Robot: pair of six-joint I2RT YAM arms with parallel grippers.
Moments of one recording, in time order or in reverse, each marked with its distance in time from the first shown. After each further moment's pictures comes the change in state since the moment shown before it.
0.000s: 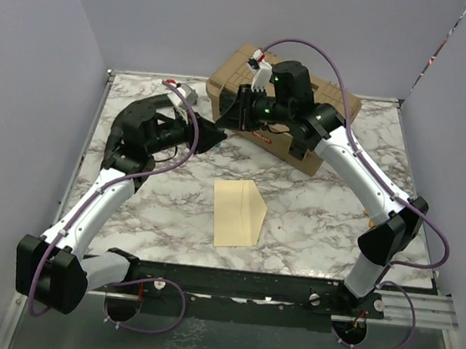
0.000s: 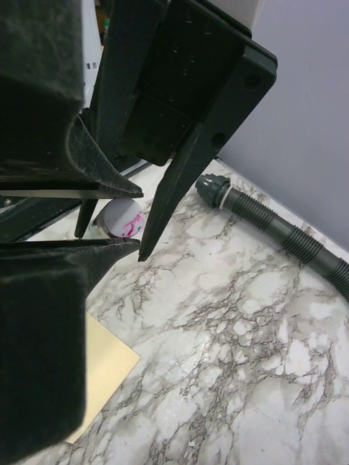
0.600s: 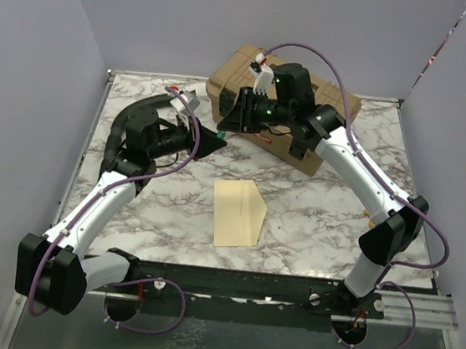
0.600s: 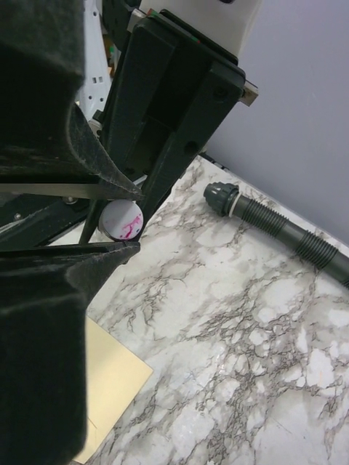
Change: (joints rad) left arm -0.003 -0.010 -0.059 0.010 0.024 -0.040; right arm -0.015 -0.005 -0.040 0.010 -0.039 0.068
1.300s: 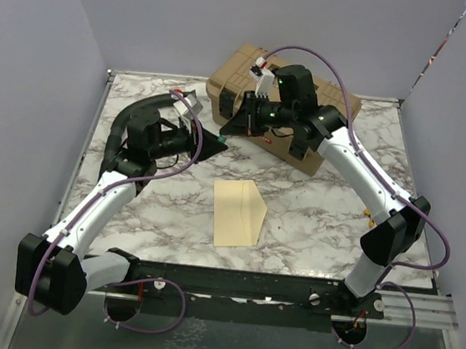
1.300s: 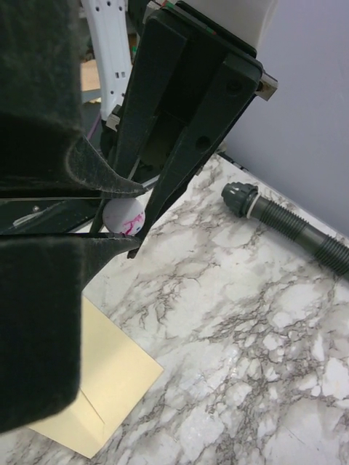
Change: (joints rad) left arm -0.001 0.000 0.004 -0.053 0.038 0.070; right arm -0.030 -0.008 -0.023 -0.016 -0.047 -0.064
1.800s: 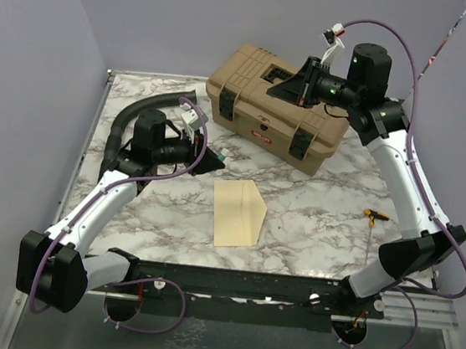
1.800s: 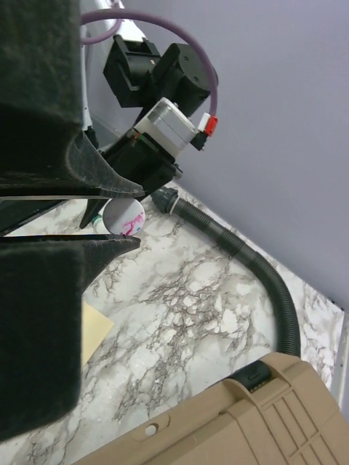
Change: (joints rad) left arm -0.003 0.014 -0.006 -0.195 0.097 0.061; right arm -0.271 -0.147 0.026 0.075 -0.137 0.057
